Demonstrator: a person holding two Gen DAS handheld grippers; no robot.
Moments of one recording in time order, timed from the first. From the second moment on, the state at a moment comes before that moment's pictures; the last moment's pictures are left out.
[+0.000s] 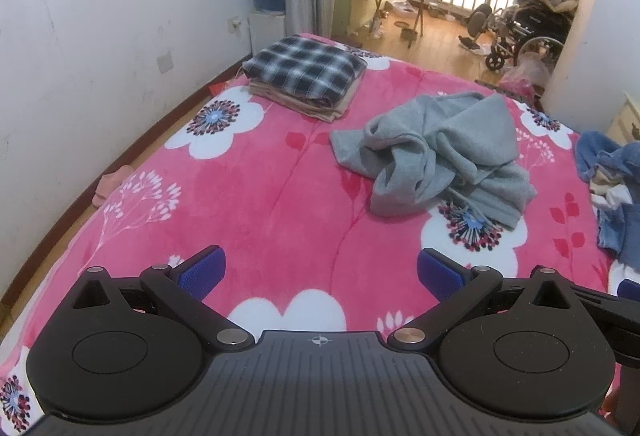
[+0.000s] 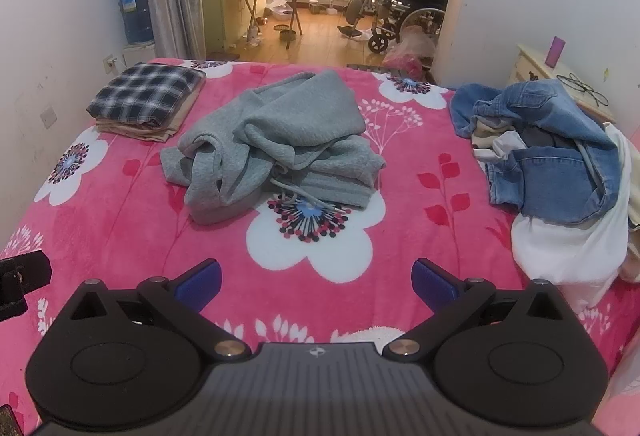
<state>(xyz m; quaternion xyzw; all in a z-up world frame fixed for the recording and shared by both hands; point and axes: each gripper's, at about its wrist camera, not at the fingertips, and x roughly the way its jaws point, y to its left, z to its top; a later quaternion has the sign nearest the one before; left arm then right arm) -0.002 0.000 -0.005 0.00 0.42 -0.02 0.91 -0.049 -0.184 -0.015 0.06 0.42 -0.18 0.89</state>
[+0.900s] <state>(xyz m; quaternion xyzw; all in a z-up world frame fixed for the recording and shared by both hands) 0.000 -0.001 -0.007 0.00 0.43 -0.04 0.90 -0.044 -0.183 -0.015 0.06 0.42 -0.18 0.89</state>
